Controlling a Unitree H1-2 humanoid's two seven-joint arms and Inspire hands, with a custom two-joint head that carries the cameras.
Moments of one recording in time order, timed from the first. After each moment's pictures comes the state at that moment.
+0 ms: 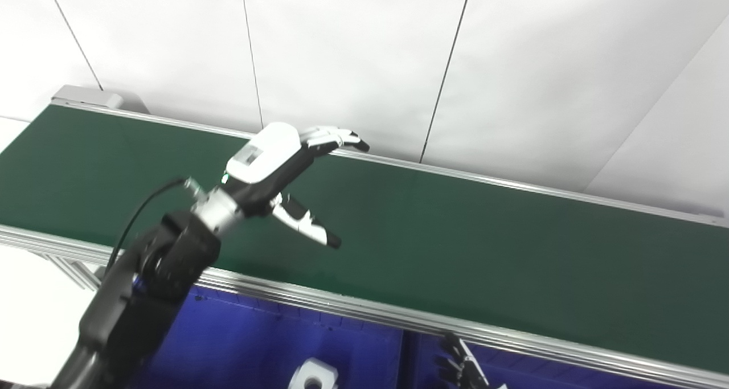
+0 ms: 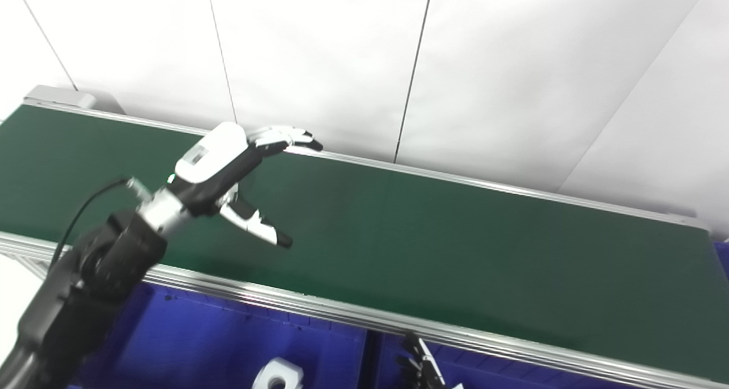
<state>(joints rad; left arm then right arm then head) -0.32 0.39 -0.19 -0.13 0.60 -0.23 -0.30 0.37 -0.12 0.27 0.20 -0.07 -0.42 -0.01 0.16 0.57</state>
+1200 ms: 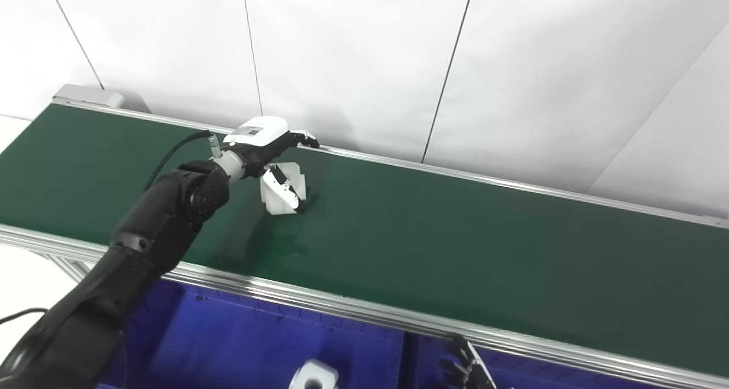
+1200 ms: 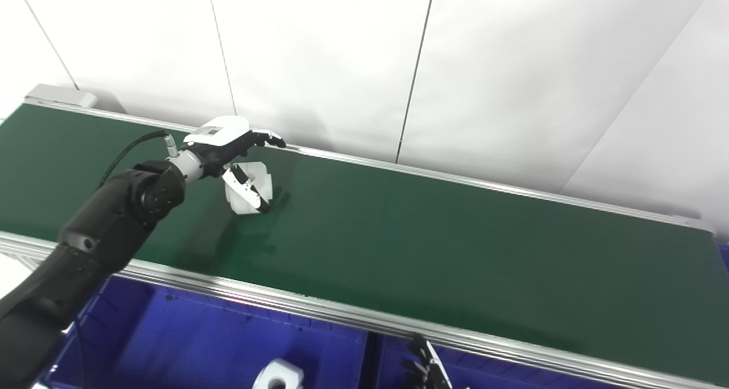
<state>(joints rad) -0.58 0.41 -0.32 0.50 0.73 -0.12 -0.23 0.39 -0.12 0.26 0.17 -0.05 -0.42 0.03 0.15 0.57</state>
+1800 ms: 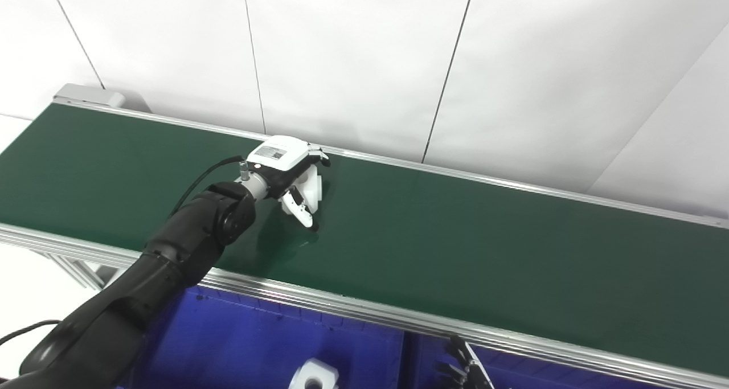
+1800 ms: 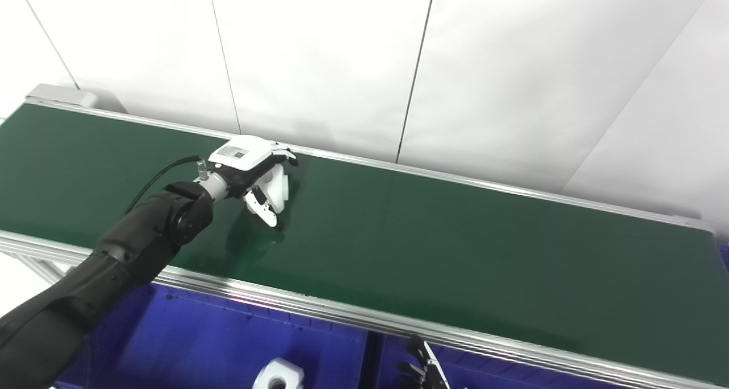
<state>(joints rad) -0.62 0.36 -0.50 0.65 0.88 -0.11 -0.07 0.40 -0.12 0.26 0.16 -0.06 -0.42 0.03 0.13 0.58</state>
